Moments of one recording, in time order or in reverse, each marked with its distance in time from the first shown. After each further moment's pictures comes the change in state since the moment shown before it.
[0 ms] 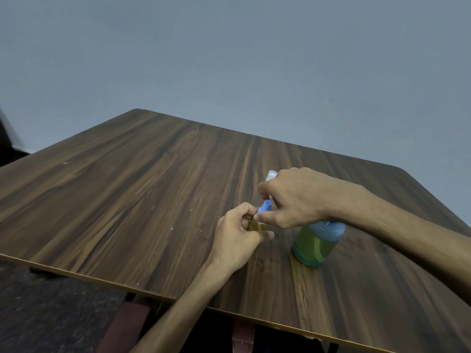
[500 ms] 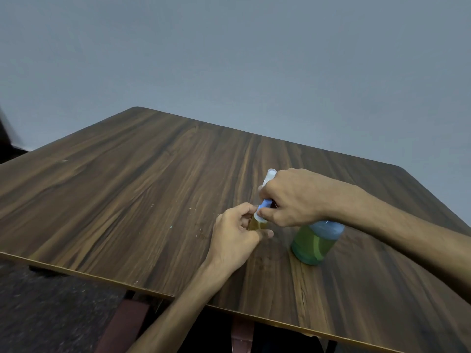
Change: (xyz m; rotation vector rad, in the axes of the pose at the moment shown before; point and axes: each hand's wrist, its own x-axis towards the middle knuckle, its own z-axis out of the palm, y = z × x) left_hand -0.002 0.000 0.000 0.026 0.022 0.004; right_hand -0.001 -0.004 0.001 0.005 -0.024 -0.008
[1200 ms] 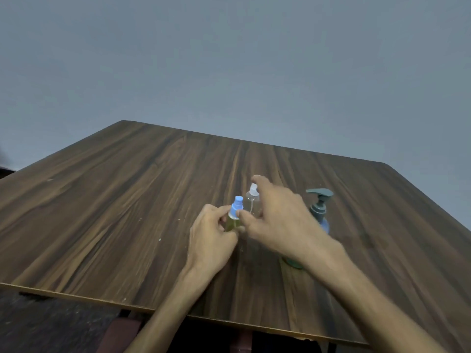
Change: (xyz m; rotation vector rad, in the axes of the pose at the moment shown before) left_hand 0.009 -0.002 -0.013 0.378 0.179 0.102; right_hand -0.021 -0.036 0.031 0.592 0.355 0.376
